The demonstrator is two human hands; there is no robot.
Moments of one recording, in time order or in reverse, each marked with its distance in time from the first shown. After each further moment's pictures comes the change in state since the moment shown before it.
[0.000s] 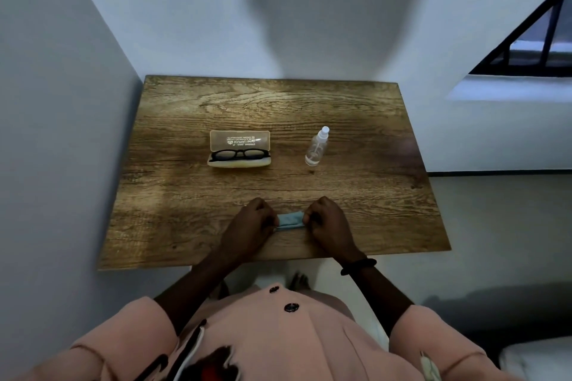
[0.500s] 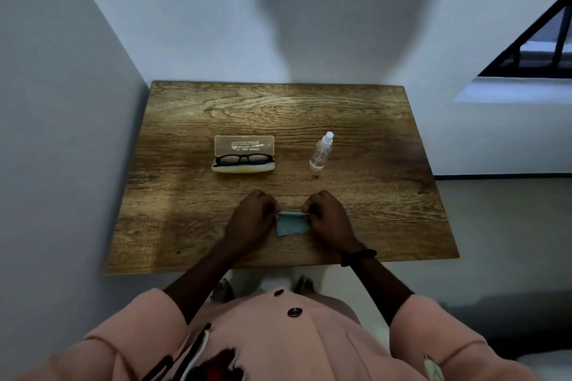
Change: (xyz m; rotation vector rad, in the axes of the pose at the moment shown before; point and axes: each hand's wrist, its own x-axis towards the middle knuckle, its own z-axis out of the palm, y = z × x) left_hand 0.026 0.003 -0.011 -0.041 0.098 -0.124; right_hand 0.027 -0.009 -0.004 0.032 -0.025 0.006
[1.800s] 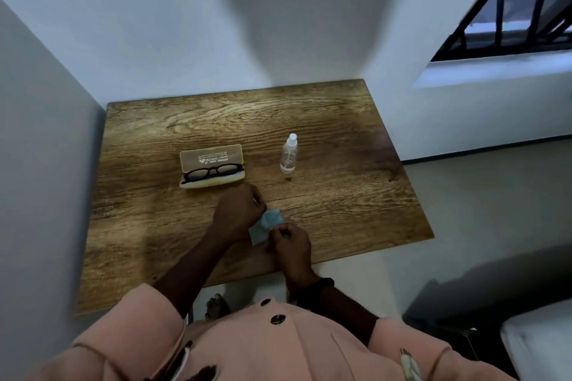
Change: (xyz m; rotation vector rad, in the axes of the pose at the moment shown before) left_hand 0.040 0.047 -0.017 0.144 -0.056 -0.112; right_hand -0.045 -0.045 0.054 0.788 0.287 0.656
